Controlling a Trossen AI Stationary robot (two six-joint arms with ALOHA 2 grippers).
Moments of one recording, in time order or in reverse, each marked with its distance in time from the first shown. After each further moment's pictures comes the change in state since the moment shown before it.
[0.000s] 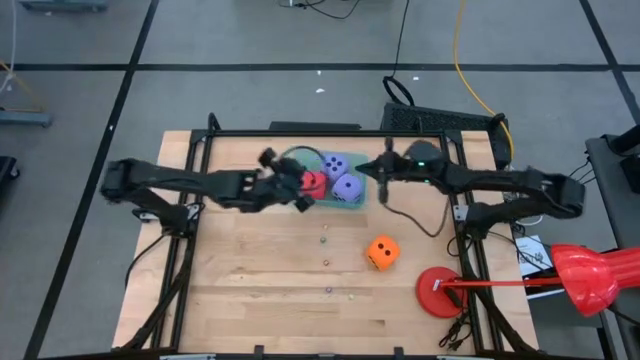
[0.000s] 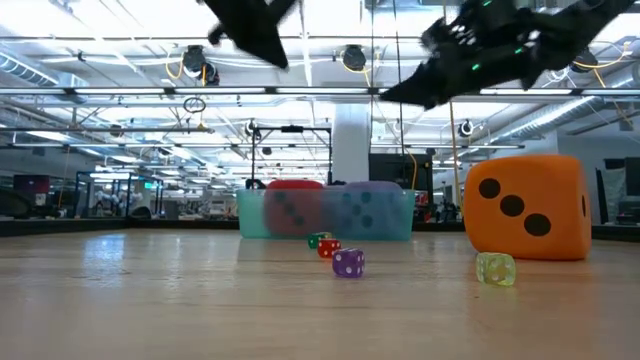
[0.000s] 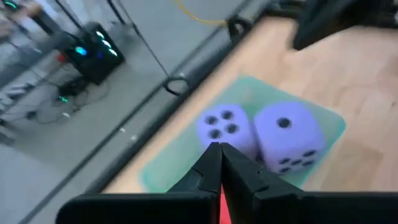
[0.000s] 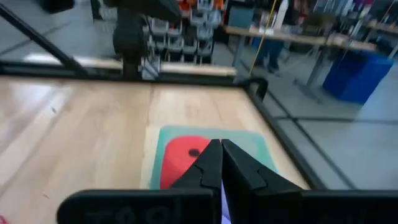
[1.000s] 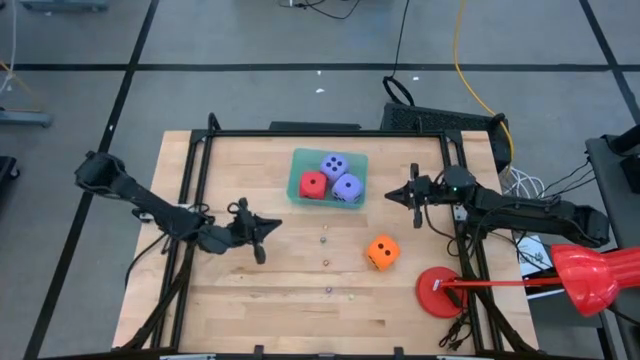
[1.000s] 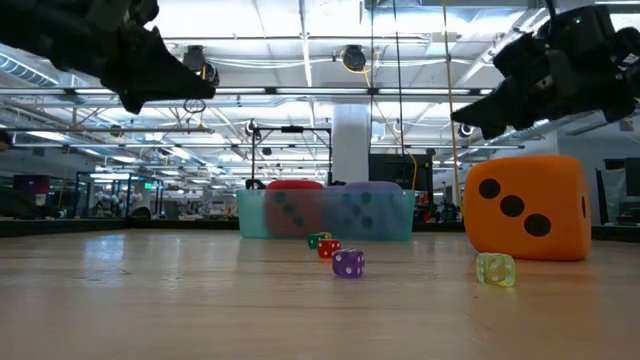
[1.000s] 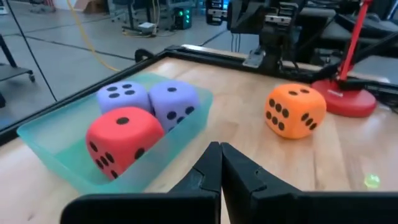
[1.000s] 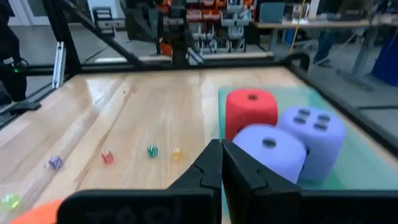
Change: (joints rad) left arm -0.419 -0.366 -0.849 0.878 -0.040 -0.069; right arm 0.005 -0.535 -0.410 -0.069 -0.134 0.139
